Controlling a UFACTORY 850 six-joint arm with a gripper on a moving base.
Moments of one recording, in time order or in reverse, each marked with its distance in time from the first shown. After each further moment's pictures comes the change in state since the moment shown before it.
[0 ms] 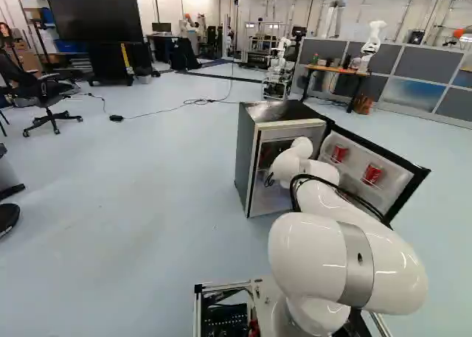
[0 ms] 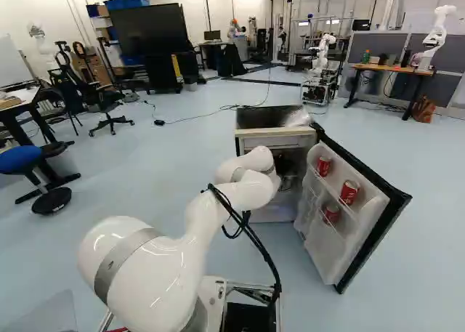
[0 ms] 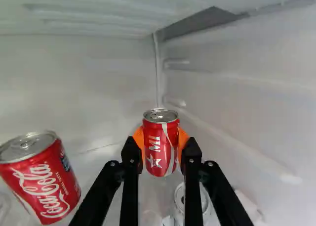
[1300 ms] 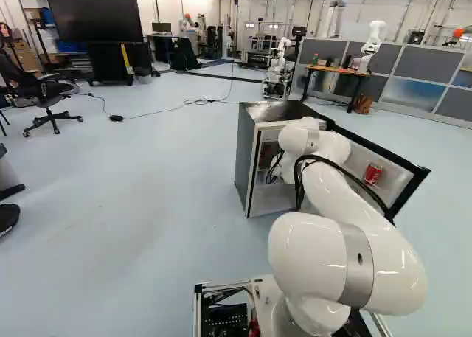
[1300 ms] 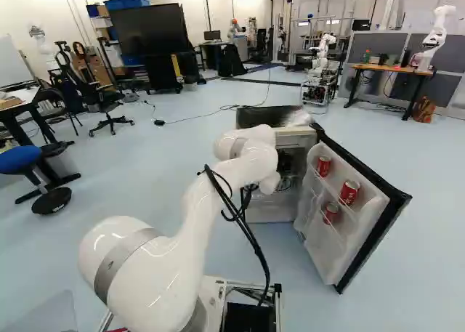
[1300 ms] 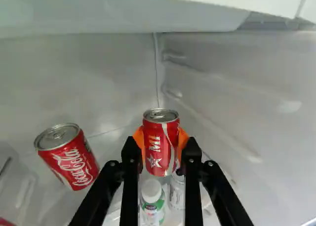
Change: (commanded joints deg) arm -0.2 18.1 29.0 0.0 0.0 0.0
